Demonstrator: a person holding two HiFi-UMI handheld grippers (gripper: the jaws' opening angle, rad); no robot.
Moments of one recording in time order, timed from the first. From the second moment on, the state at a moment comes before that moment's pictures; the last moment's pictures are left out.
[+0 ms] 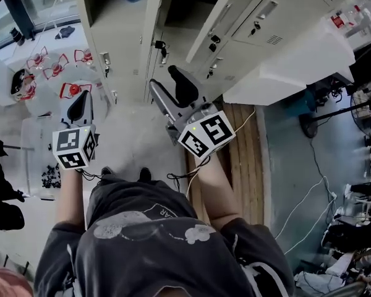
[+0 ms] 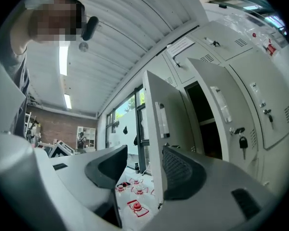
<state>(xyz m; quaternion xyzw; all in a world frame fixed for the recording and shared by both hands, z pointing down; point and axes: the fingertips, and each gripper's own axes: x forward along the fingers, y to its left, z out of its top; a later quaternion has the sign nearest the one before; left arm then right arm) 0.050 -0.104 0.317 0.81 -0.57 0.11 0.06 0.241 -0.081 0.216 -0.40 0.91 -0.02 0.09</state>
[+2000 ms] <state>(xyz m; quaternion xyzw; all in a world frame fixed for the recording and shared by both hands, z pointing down) -0.159 -0.196 0.544 0.77 -0.61 0.13 0.11 0.000 -0.326 0.566 -0.51 0.85 -0.06 -0.08</state>
